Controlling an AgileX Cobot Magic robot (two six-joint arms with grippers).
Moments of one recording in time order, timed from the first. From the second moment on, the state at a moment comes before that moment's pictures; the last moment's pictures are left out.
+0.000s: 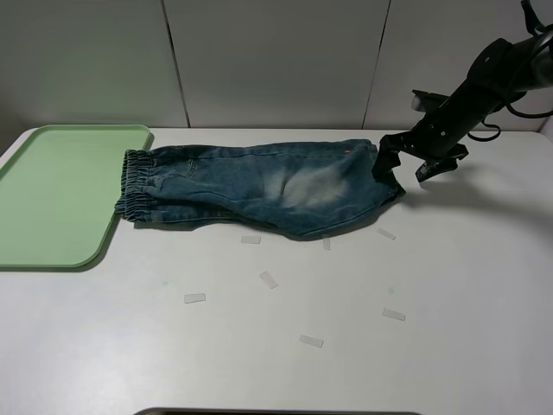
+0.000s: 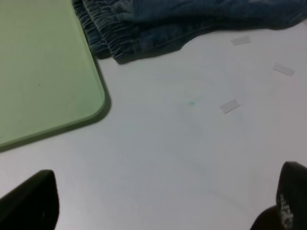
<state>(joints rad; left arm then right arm) -0.18 -0.01 -0.48 -0.08 1.07 0.12 0.02 2.25 -1.57 0.42 0.76 -0.45</state>
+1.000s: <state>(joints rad) -0.18 -0.01 -0.48 -0.08 1.07 0.12 0.08 2.32 -1.61 0.59 0.89 -0.44</state>
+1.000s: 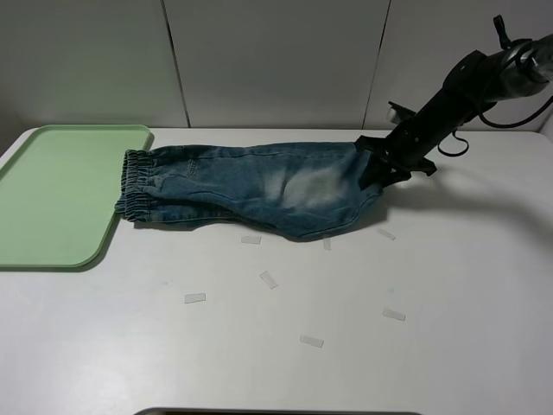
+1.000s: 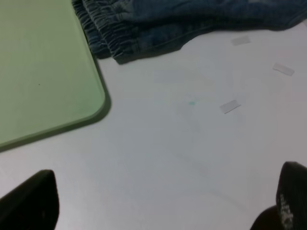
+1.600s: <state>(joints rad) -0.18 -0.01 -0.48 -0.08 1.07 0.12 0.08 2.27 -1.61 0.03 1.03 -0.09</state>
